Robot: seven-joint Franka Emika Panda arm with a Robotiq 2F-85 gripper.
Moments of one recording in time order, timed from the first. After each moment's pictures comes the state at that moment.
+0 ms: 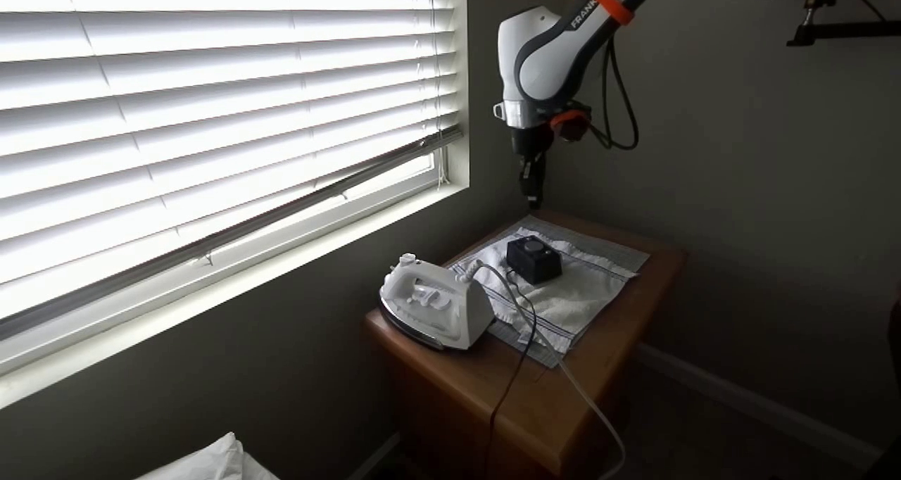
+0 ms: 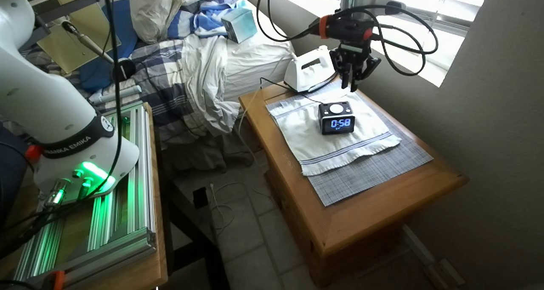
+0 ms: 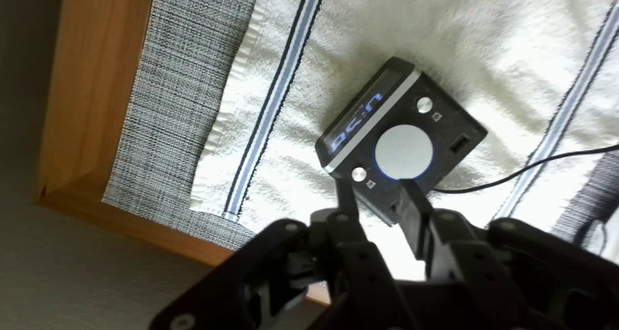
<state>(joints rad) -0.09 0.66 -0.01 -1.73 -0.18 2.32 -0.26</state>
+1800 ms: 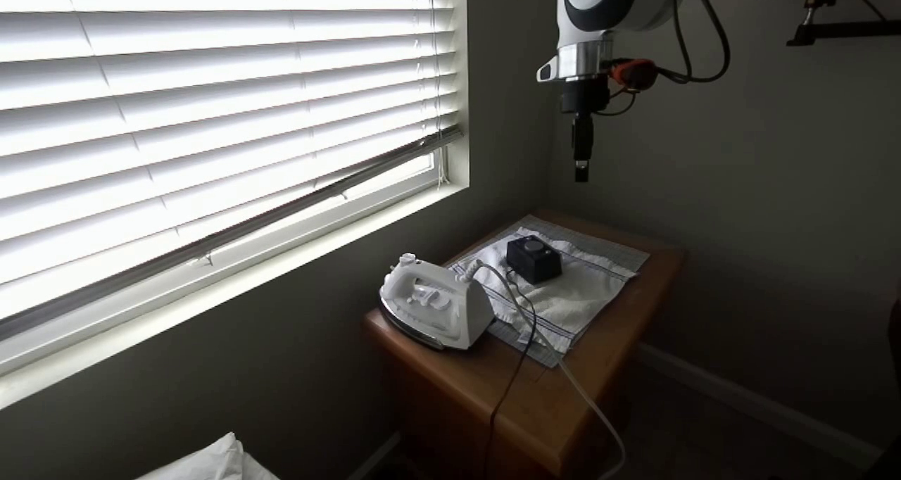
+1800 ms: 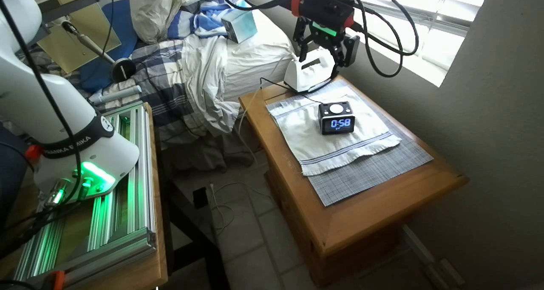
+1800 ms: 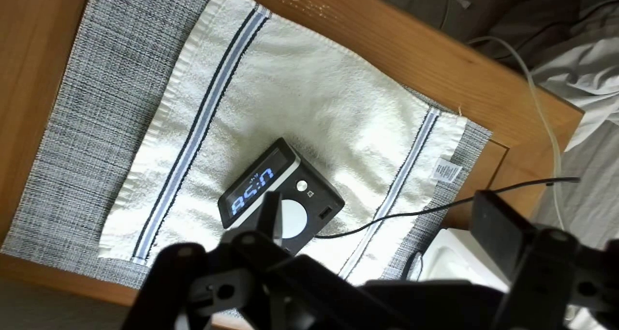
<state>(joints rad) -0.22 0.35 0.06 -2.01 0.08 2.20 -0.62</state>
